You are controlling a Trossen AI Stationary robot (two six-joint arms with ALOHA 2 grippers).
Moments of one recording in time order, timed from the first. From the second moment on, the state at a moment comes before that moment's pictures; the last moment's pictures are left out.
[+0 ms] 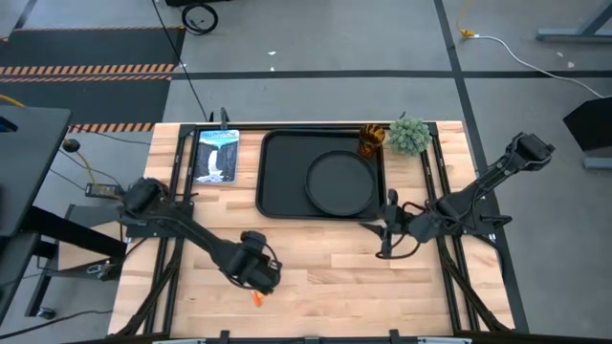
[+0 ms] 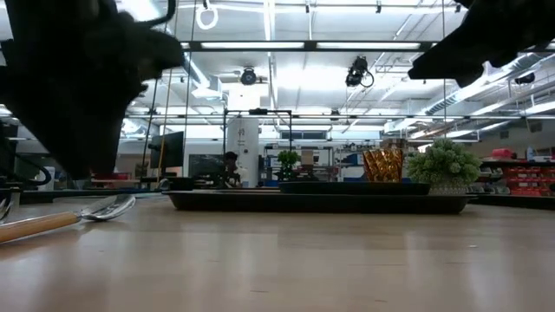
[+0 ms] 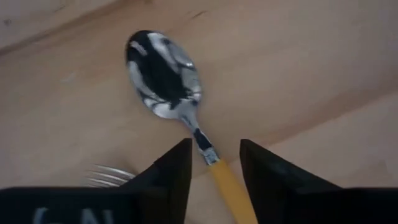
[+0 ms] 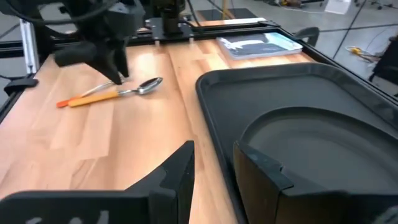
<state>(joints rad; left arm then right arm) -0.57 1.82 1.22 -0.91 -0.28 -1.74 0.56 1.00 0.44 0.09 0.74 0.34</state>
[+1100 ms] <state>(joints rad) -0.53 1.91 1.21 -0.80 -0.08 -1.79 0.63 1.05 0.43 0.17 0.74 0.34</state>
